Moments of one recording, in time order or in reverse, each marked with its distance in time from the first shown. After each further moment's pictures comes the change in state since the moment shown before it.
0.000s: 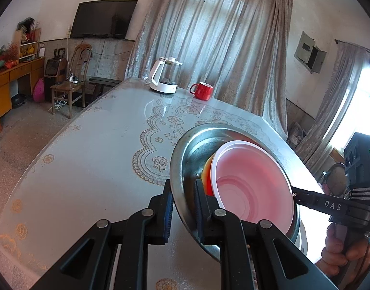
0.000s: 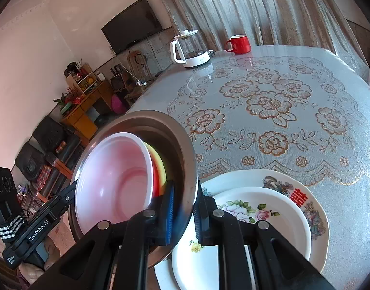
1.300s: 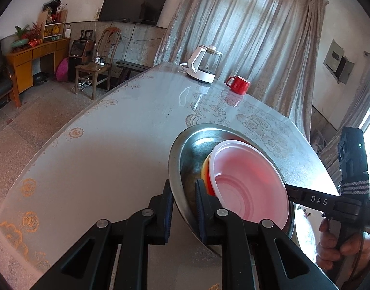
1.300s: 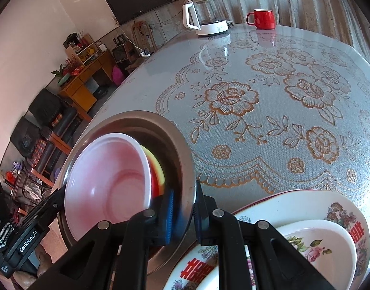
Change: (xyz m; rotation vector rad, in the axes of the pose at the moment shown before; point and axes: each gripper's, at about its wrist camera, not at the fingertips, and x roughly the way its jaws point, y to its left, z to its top) left arm 0.028 0.068 -0.016 -0.124 0.039 0.133; right arm 0.101 0.026 0.010 -0.077 0.171 -0.004
